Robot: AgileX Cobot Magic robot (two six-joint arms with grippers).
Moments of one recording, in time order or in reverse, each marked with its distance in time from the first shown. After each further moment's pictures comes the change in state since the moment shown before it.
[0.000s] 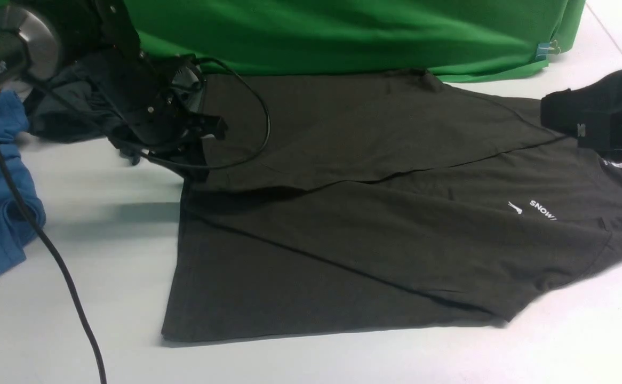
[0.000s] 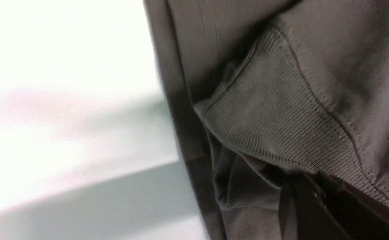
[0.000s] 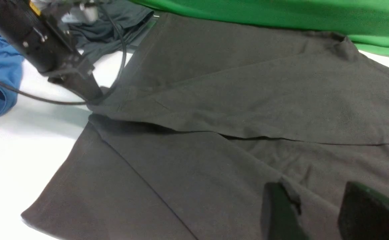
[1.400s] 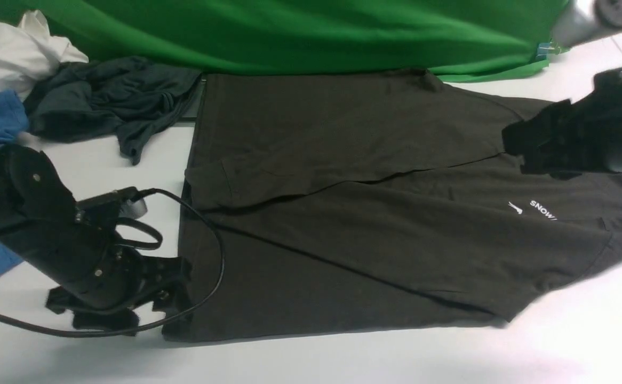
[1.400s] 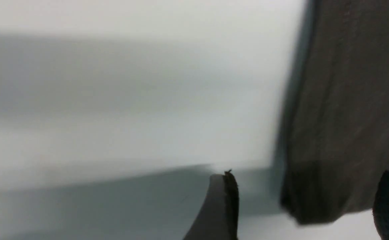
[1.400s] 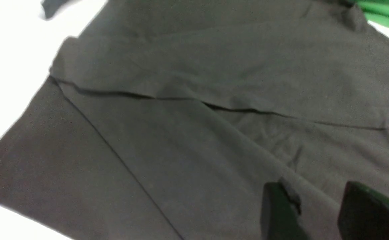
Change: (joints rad) right arm 0.000 0.178 0.000 -0.030 -0.030 -0.108; left arm -0.001 -0.525 0.964 -0.128 -0.407 -0.056
